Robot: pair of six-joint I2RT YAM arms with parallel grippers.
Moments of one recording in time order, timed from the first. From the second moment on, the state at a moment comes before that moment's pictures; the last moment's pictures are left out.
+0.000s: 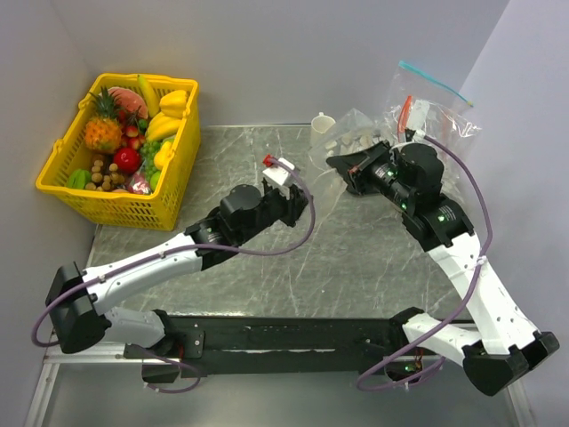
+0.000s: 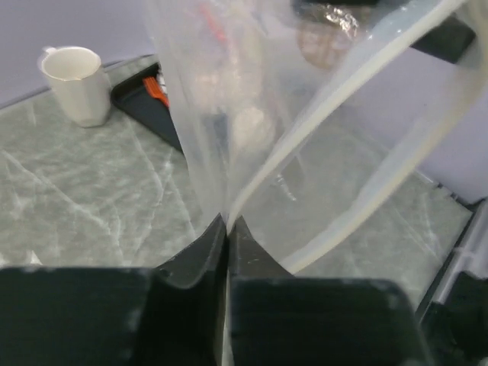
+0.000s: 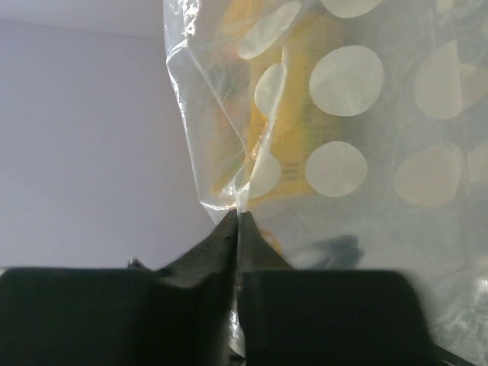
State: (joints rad) left arm -0.97 1.29 1.06 0.18 -0.15 -0.18; right arm 0.43 1.04 1.27 -0.43 -0.13 1.27
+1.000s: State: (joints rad) left arm -0.95 1.37 1.28 -0.32 -0.09 -0.51; right arm 0.43 0.69 0.91 -0.49 -0.02 0.61
